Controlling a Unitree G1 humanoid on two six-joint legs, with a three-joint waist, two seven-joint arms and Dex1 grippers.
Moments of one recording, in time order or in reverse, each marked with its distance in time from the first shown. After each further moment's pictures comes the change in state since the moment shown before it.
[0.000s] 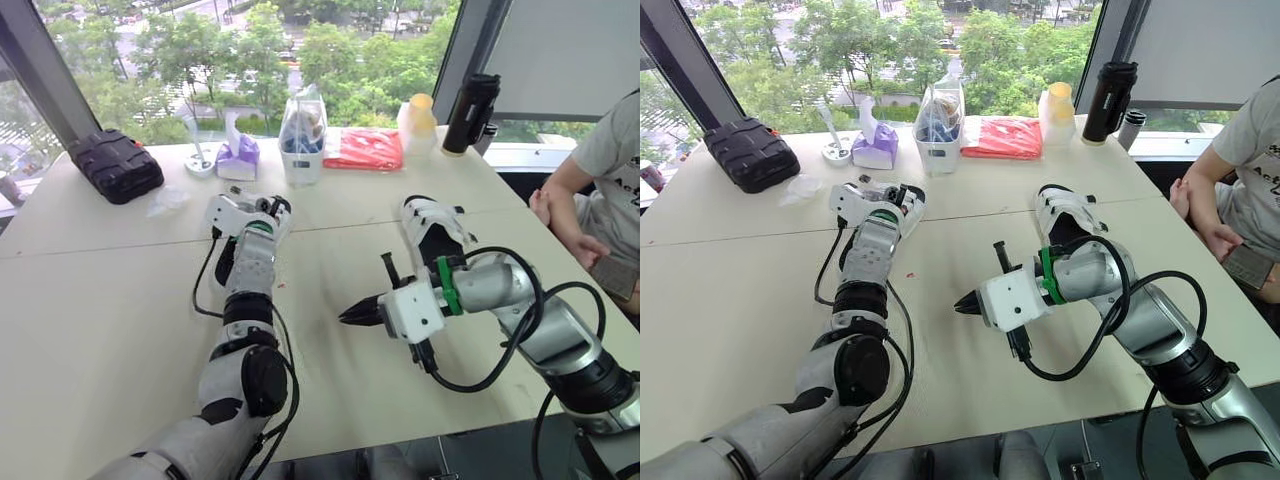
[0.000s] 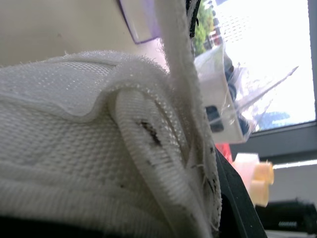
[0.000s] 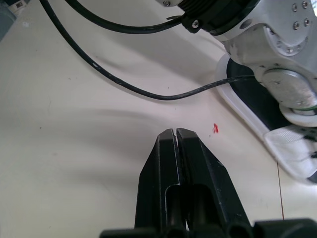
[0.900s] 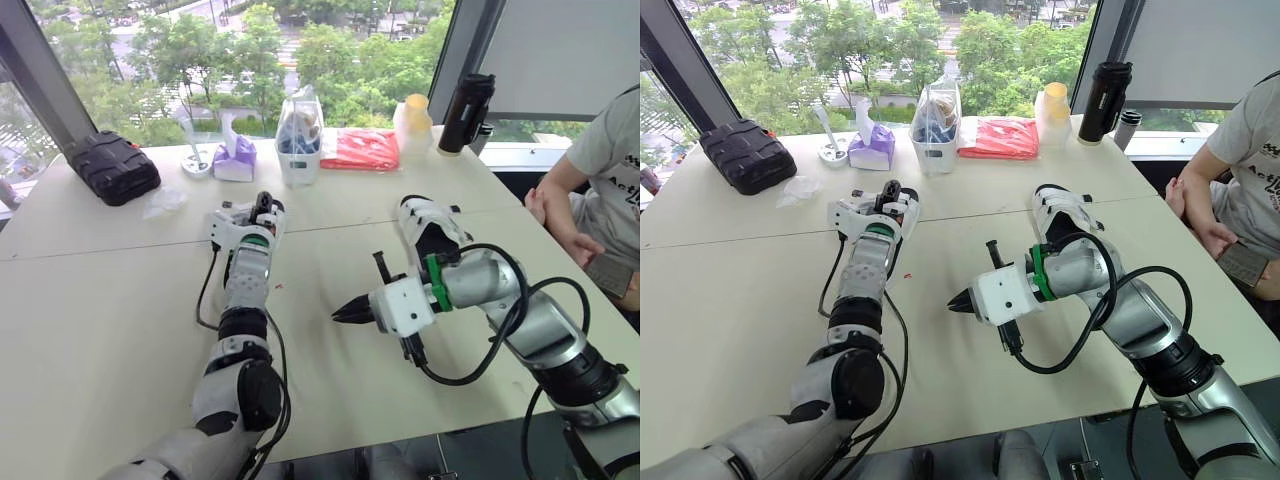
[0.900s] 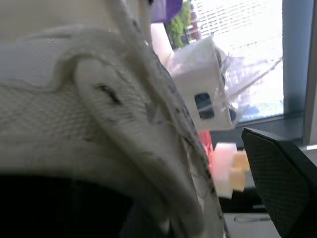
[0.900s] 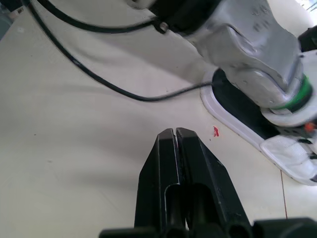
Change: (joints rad) left arm 0.196 0.040 -0.103 -0.186 -0.140 0.196 -0.112; right arm -0.049 0.046 0.036 0.053 -0.004 -0.008 0.007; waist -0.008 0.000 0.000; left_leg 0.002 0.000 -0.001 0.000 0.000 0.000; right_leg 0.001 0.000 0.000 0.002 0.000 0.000
